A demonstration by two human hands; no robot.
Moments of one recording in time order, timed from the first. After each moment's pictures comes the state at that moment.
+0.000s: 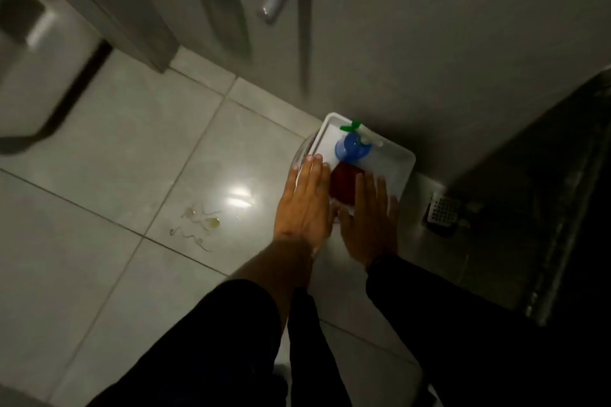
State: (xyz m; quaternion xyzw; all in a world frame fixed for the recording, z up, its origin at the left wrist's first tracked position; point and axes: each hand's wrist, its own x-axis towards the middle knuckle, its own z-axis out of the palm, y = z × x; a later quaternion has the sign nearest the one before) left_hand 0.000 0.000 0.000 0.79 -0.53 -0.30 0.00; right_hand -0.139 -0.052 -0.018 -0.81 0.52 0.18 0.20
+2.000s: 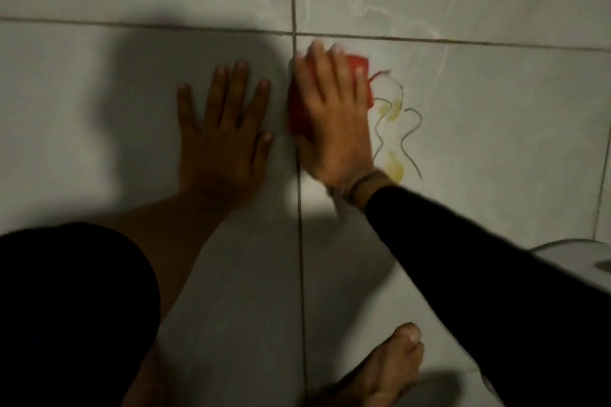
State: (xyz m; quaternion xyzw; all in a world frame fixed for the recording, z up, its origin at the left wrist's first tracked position) left_hand 0.149 0.445 -0.559 0.99 -0.06 -0.06 0.07; right_hand 0.196 0.256 -0.537 -0.98 -0.17 0.10 0.09
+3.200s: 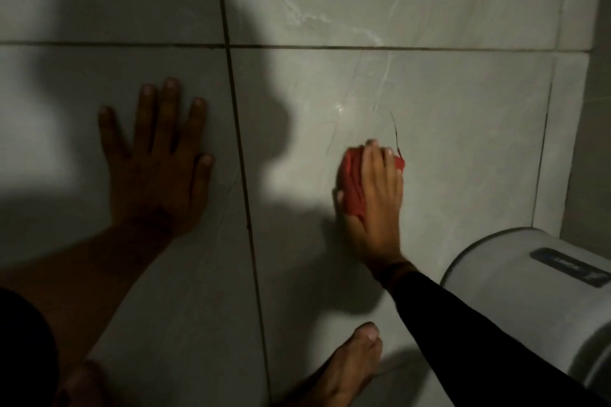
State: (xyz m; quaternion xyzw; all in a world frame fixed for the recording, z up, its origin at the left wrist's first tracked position) left_hand 0.142 0.450 -0.575 0.99 -0.06 -0.06 0.09; right_hand 0.103 0.127 -0.527 -0.98 0.04 0.15 0.16
